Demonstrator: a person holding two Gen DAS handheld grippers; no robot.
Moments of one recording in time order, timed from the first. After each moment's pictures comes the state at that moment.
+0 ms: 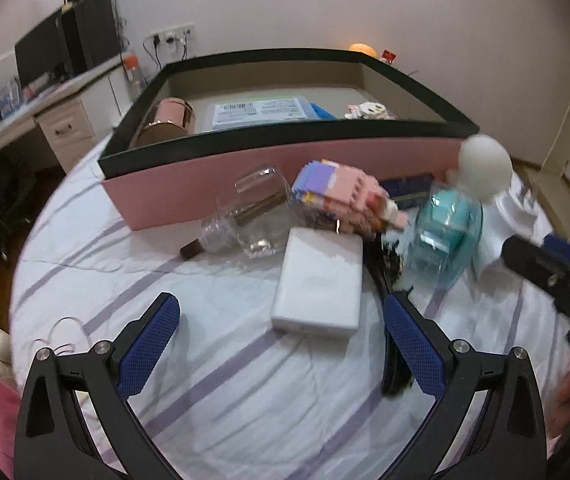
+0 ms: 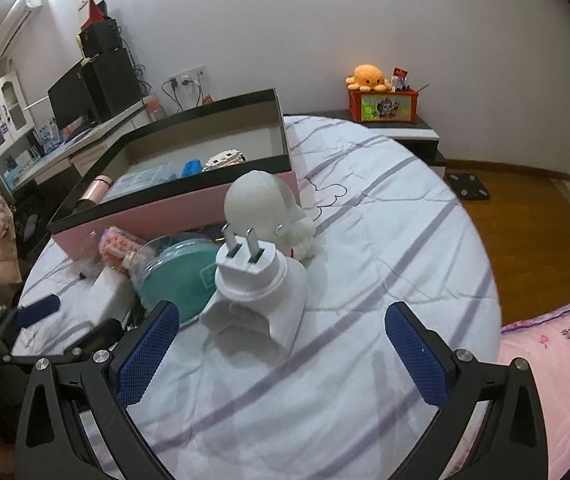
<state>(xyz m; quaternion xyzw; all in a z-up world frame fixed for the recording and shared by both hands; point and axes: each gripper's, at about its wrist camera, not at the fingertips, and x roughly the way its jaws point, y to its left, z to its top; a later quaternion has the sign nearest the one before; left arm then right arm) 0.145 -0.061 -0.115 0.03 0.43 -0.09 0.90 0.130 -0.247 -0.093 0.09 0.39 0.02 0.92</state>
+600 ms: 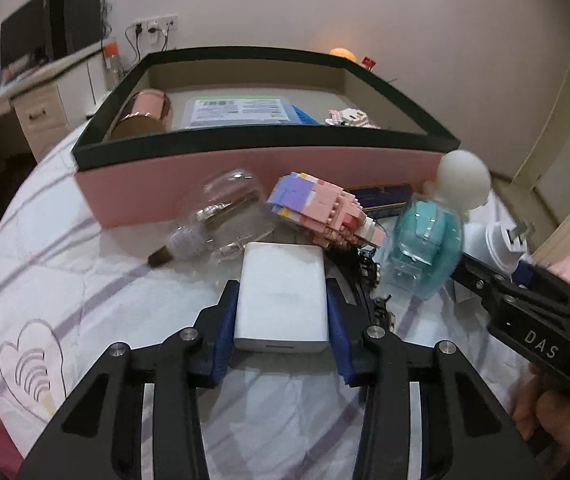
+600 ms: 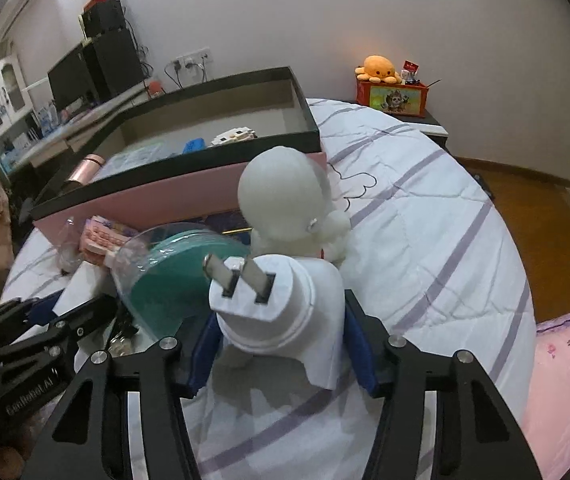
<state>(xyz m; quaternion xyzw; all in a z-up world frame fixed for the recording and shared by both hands) 0.146 -0.054 -0.115 -0.02 0.43 -0.14 0.89 0.137 -0.229 -0.107 0.07 0.40 0.03 0.92</state>
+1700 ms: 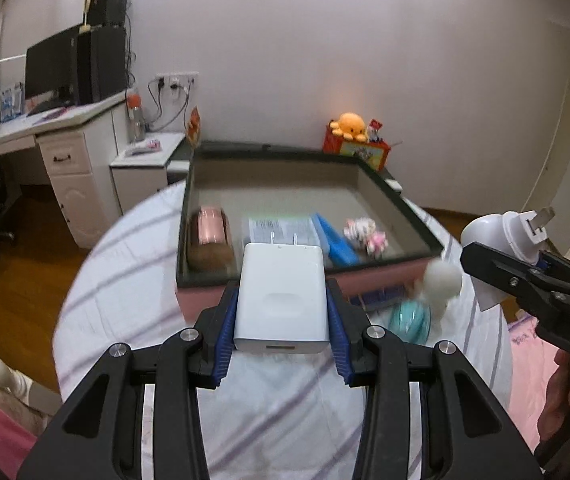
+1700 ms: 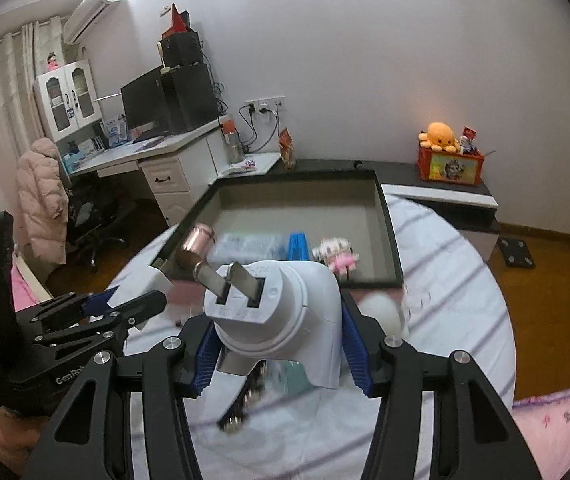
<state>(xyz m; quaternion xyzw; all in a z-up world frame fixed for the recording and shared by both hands) 0.143 -0.010 -0.024 -0.03 0.33 -0.12 0.93 0.141 -0.190 0.000 0.03 0.32 0.13 0.94</state>
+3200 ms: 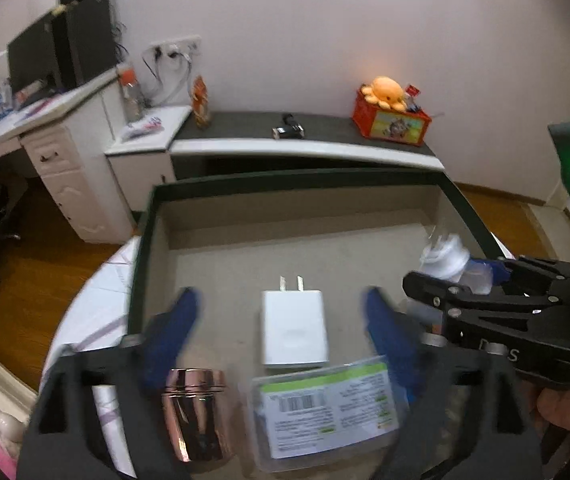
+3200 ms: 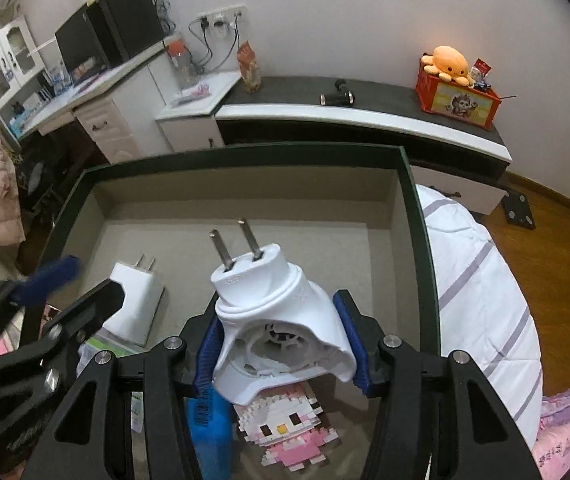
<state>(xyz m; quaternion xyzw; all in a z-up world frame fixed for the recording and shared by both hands) 0.332 -0.041 -0.055 0.00 0.40 -0.08 0.91 0.367 -0.190 -0.072 0.01 0.50 0.09 0.86</state>
